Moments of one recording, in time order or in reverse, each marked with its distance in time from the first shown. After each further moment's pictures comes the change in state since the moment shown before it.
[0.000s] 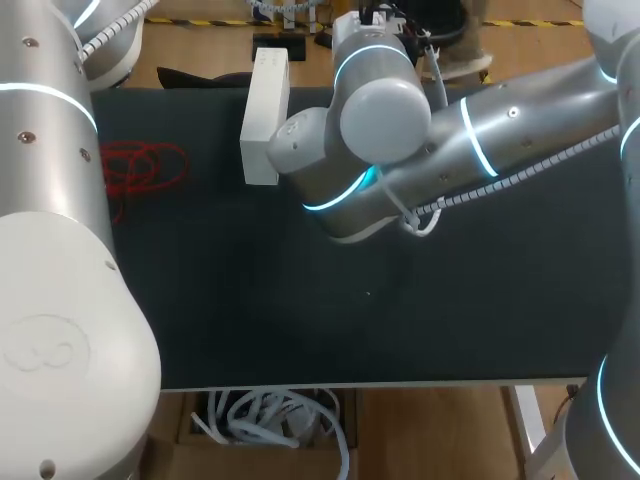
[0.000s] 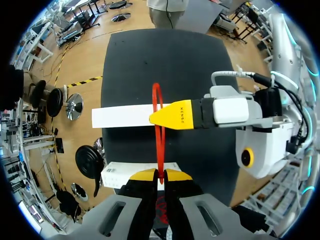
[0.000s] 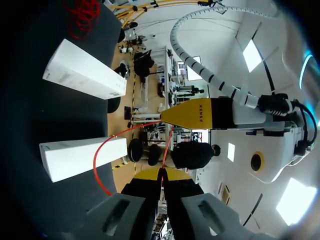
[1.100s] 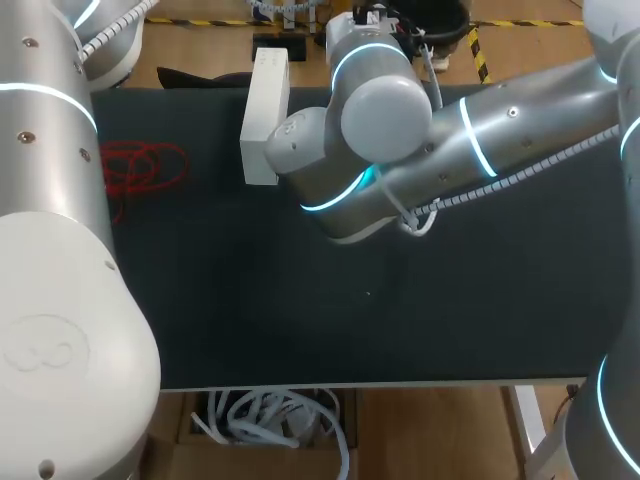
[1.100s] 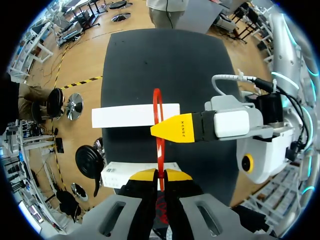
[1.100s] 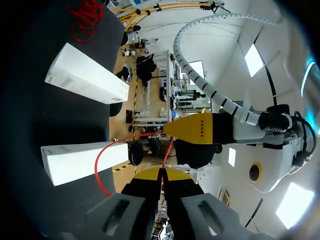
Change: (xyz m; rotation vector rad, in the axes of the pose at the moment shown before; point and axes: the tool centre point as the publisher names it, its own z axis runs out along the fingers) left arm 0.000 0.000 0.000 0.000 0.000 0.000; right arm 0.001 0.014 0.000 -0.038 0.013 -0.019
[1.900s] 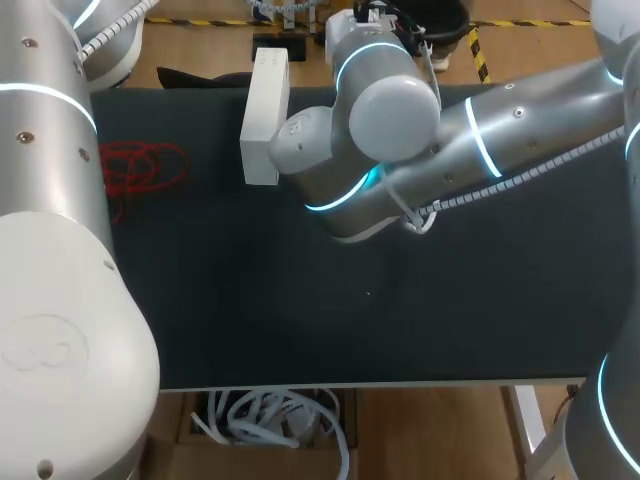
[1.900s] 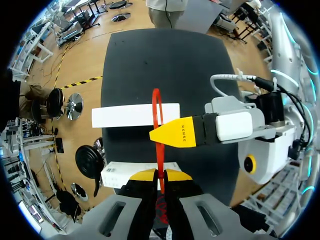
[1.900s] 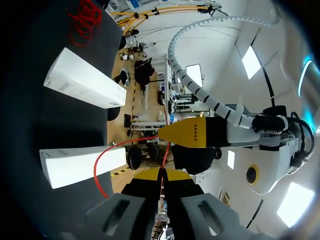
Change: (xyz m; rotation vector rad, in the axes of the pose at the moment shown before) left arm 0.000 0.001 0.000 0.001 0.000 0.000; right arm -0.005 0.006 0.001 -0.038 -0.012 0.009
